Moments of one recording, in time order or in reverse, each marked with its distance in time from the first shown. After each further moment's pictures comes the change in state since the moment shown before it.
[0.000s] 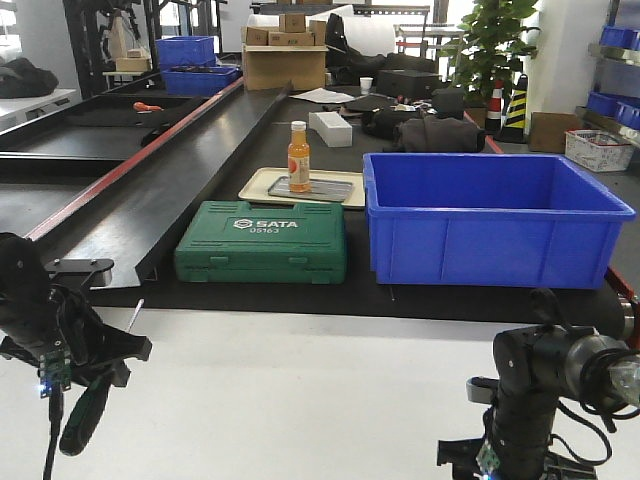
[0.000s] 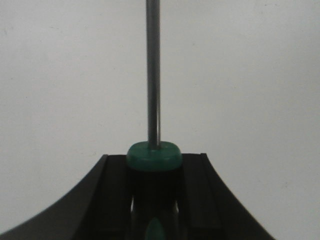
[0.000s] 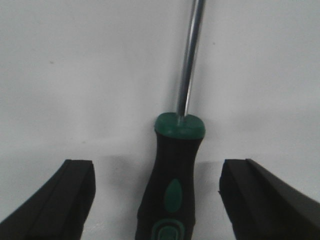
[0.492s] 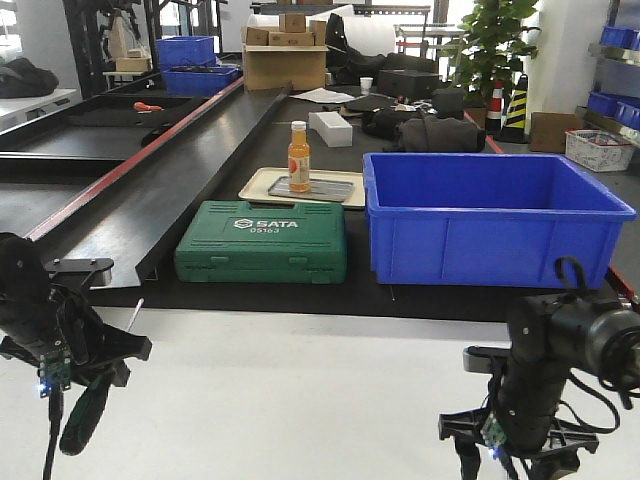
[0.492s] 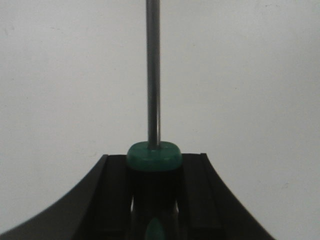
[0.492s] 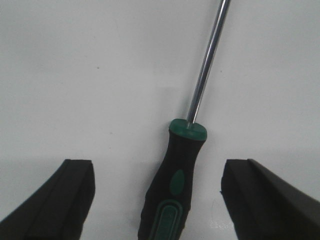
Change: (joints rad) left arm 0.000 0.000 0.000 0.001 -0.002 -0.004; right arm -0.007 -0.050 -0.069 0.013 0.053 -0.144
